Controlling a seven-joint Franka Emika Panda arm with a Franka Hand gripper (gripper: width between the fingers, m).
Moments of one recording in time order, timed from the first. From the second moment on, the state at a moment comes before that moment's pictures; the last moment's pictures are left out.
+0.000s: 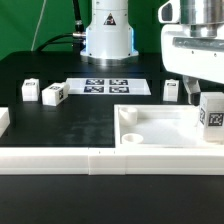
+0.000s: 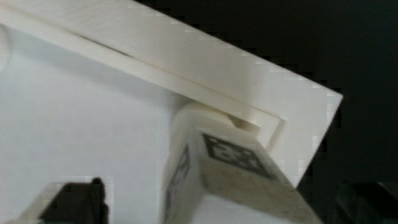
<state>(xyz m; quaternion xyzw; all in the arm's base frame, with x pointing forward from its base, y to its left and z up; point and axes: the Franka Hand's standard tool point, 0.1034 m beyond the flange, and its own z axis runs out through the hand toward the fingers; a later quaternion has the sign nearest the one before) 0.631 0.121 0.073 -0.88 0.48 -0.02 0.07</state>
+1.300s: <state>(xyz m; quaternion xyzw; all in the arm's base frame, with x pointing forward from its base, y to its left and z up) 0.633 0.122 0.074 -1.00 -0.03 -0.04 0.00</state>
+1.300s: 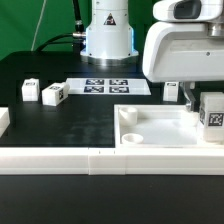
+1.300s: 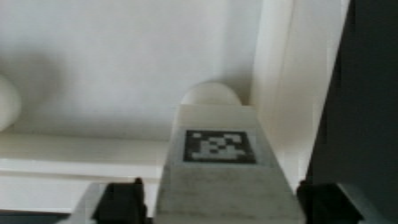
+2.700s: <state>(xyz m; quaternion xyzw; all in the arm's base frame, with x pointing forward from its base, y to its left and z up) 0.632 0.119 0.072 -0.79 0.61 -0.02 0.05</state>
